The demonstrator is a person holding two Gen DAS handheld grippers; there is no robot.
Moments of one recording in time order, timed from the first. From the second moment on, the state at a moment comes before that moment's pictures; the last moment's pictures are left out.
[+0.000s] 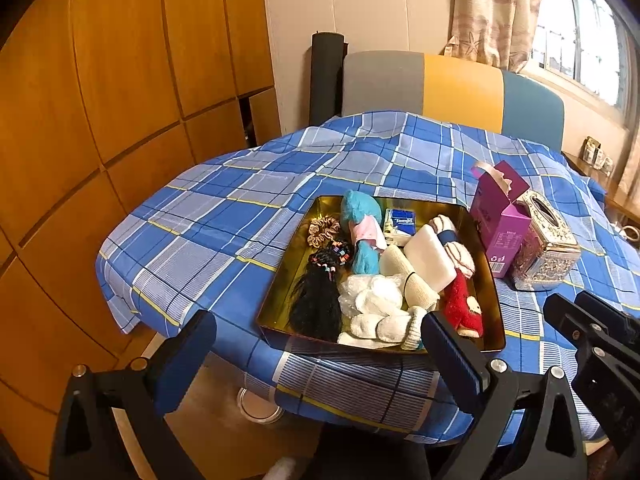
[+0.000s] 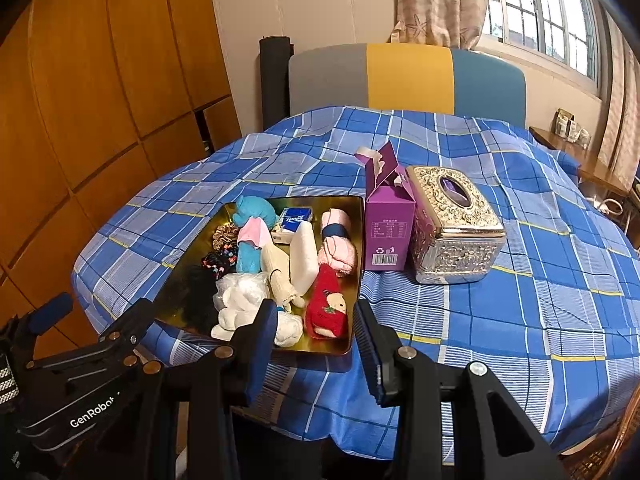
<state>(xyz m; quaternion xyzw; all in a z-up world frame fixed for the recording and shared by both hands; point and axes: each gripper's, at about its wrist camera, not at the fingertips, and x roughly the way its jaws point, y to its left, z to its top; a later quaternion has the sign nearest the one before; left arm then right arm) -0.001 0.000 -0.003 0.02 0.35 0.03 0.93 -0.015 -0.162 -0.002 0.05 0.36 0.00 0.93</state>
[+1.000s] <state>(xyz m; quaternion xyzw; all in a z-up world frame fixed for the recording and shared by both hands) -0.002 0.001 -0.002 0.02 0.35 0.02 0.94 -0.014 -0.162 -0.003 0.05 0.36 -0.01 0.93</state>
